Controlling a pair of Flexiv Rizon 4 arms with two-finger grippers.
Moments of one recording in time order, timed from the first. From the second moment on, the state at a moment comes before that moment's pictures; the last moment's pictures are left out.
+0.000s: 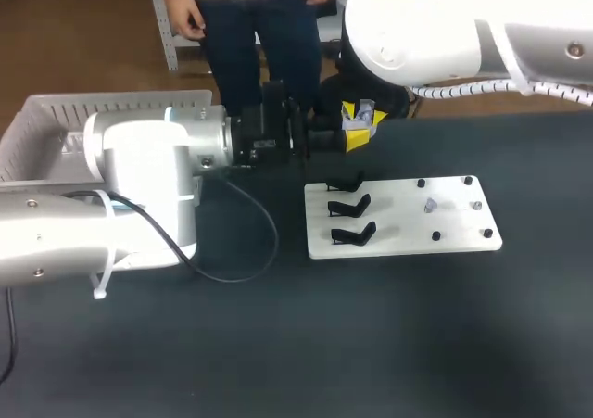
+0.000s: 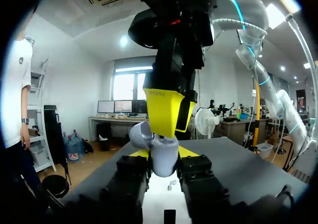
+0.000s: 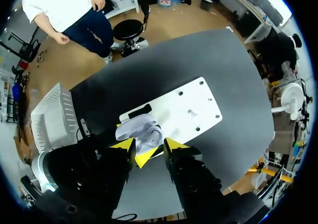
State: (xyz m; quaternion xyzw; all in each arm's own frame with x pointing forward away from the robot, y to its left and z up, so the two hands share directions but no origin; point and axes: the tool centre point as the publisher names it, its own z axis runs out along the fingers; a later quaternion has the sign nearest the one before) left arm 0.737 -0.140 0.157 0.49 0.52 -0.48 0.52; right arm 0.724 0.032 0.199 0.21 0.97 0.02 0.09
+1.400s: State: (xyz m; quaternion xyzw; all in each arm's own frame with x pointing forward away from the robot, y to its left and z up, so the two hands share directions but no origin) left arm 0.737 -0.140 0.157 0.49 0.52 -0.48 0.52; right arm 0.646 -0.069 0.119 0.12 0.98 0.05 0.14
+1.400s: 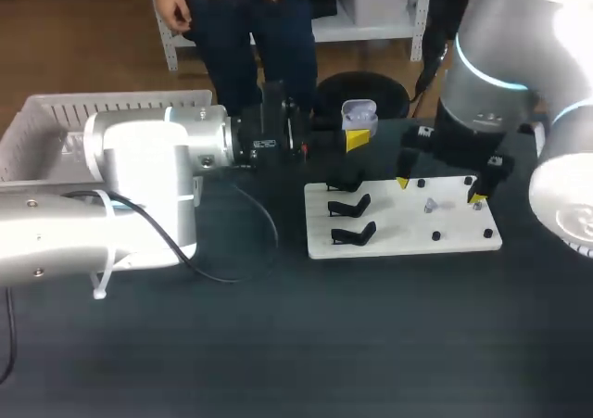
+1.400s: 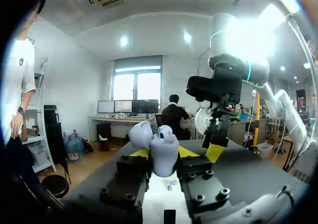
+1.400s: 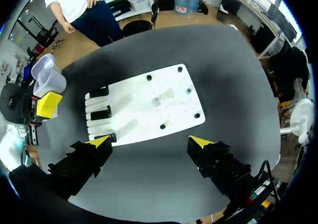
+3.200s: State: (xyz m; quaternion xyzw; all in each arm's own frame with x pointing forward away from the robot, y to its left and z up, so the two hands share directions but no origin) left arm 0.737 -0.140 0.157 0.49 0.52 -0.48 0.52; right arm 0.693 -0.081 0.037 0.18 0.97 0.08 0.14
